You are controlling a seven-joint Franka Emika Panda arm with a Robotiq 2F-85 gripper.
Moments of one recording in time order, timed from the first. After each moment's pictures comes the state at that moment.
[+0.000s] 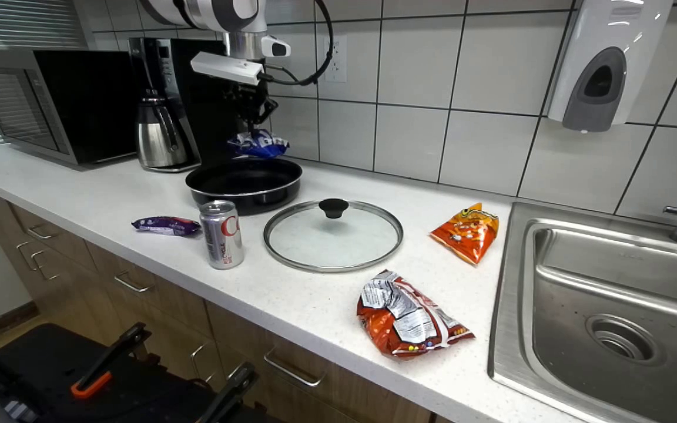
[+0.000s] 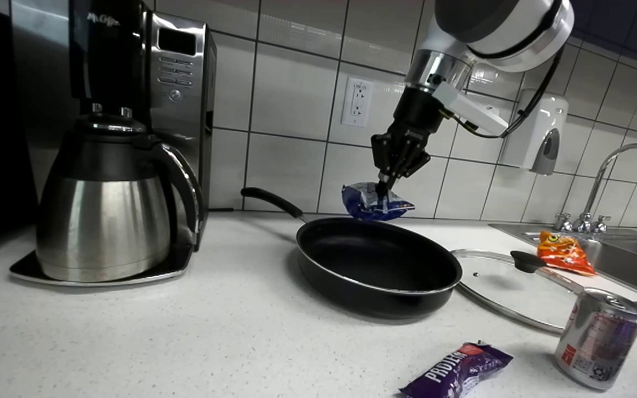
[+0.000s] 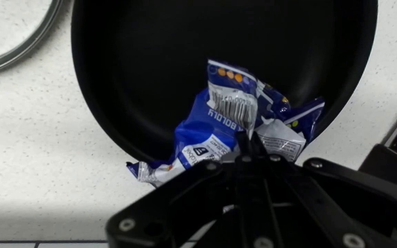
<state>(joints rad) 0.08 0.28 0.11 -1.94 0.14 2.40 -0.05</state>
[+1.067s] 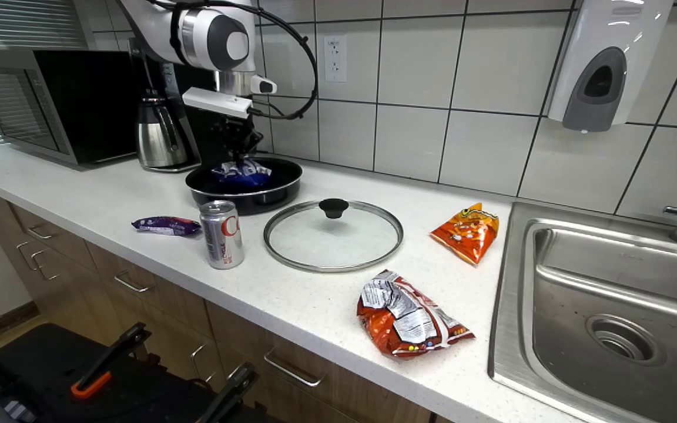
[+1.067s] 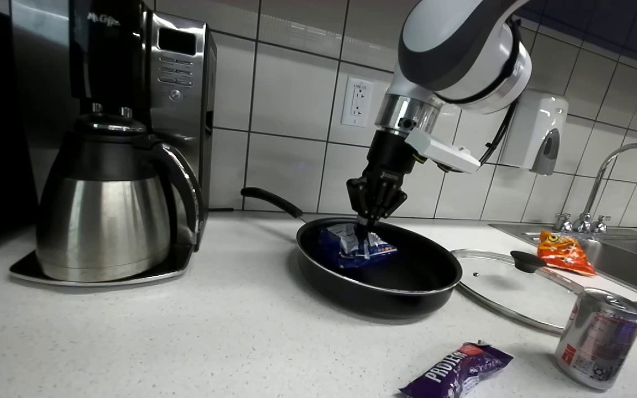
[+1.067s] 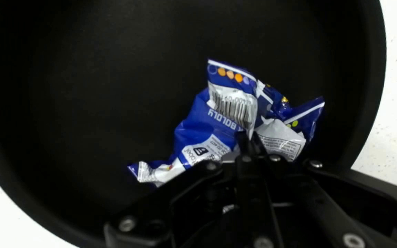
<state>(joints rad) 0.12 0.41 0.14 -1.91 0.13 2.40 -0.07</state>
